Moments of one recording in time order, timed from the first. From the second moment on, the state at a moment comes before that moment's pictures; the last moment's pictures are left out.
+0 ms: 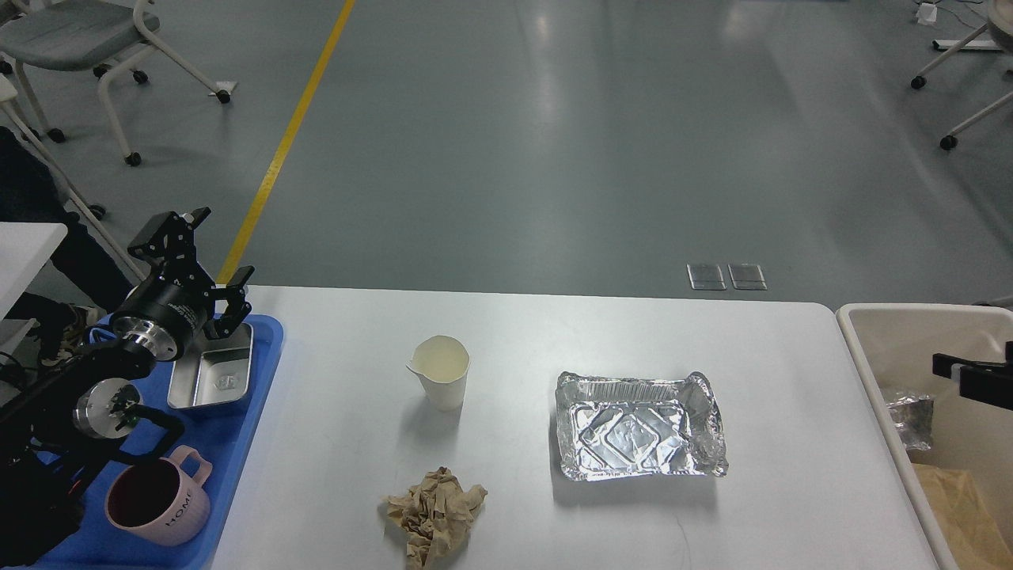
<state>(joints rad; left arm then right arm) -0.45 0.47 -0.91 -1.02 0.20 -0.10 -0.18 0.54 -1.50 0.37 1.59 -1.41 0.04 0.33</state>
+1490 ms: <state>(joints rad) -0.39 0.20 -1.25 -0.92 0.11 -0.23 -0.40 0.51 -1.02 0.33 1.27 -1.41 0.18 0.30</state>
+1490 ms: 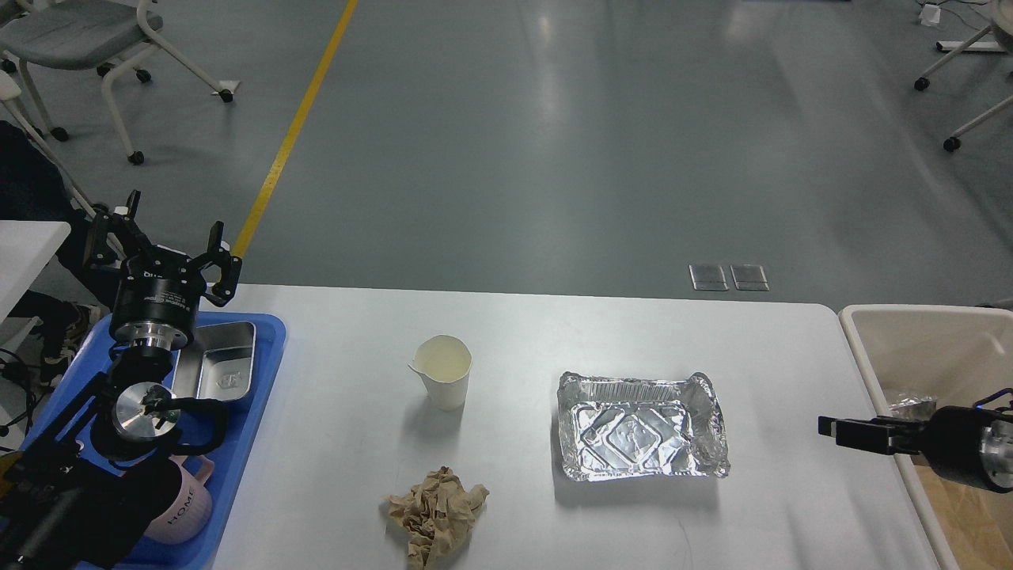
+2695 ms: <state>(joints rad) -0.39 0.15 -1.12 -0.80 0.12 -0.26 -0.39 0.66 -0.65 0.15 1.03 -1.39 0.20 0.28</state>
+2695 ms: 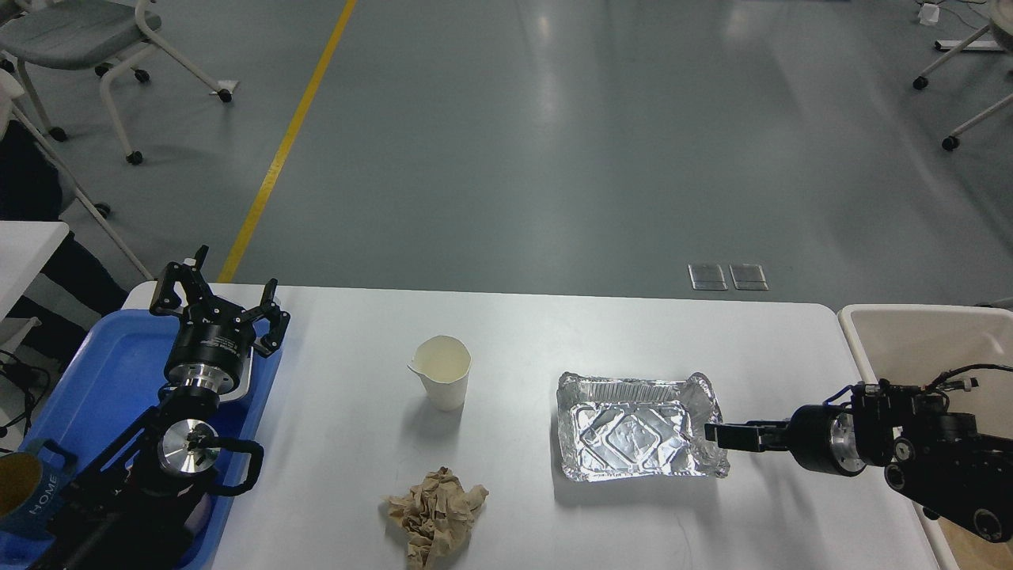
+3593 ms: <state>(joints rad) -0.36 0.14 -1.10 -0.78 0.12 -0.26 -0.41 0.67 -0.56 0.10 0.98 -1.36 0.19 0.22</state>
